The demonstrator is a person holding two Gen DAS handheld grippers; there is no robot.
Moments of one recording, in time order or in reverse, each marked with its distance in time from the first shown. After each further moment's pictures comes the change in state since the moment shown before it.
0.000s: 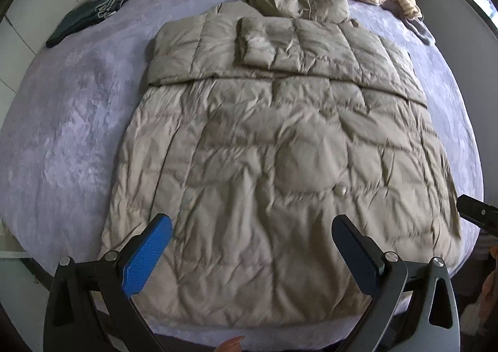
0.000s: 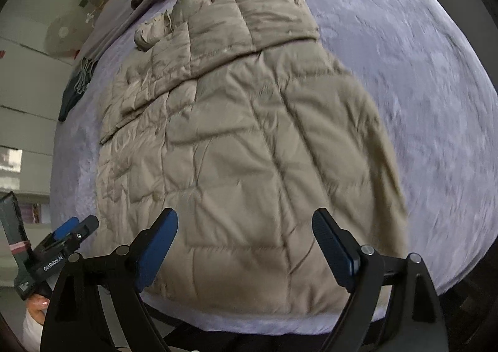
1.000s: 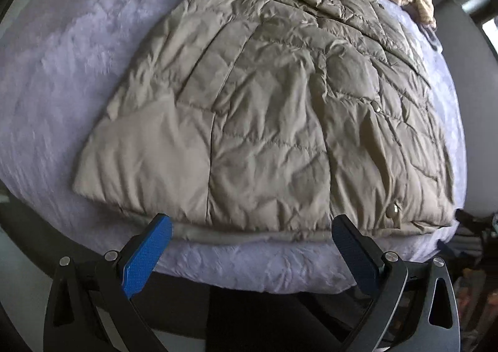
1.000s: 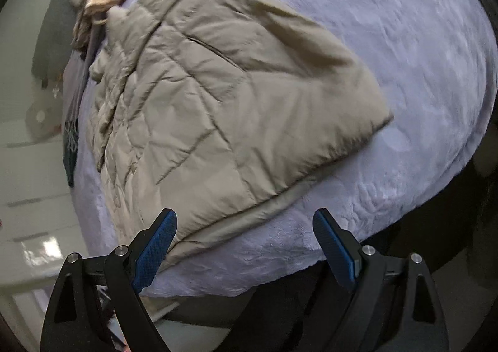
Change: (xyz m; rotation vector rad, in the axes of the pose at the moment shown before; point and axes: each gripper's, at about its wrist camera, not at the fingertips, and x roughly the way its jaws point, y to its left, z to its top) left arm 0.019 0.066 -0.107 -0.206 0.119 -0.165; right arm 0.008 -0.073 -0.108 0.469 0.024 0.119
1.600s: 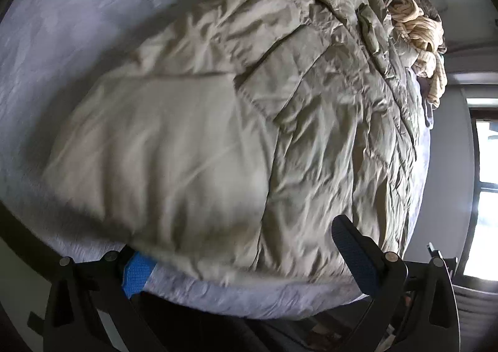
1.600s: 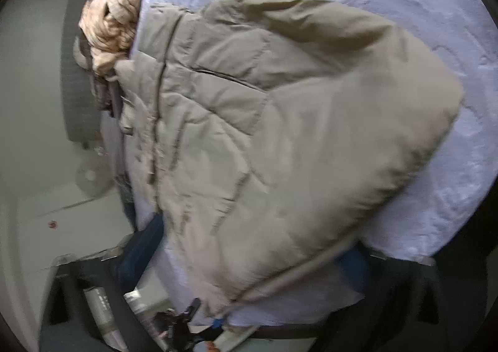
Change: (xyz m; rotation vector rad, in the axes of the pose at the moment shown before) left arm 0.040 0.081 0.011 -0.334 0.039 -0.279; right arm 0.029 -0.002 0.019 0.252 -0.078 0.325
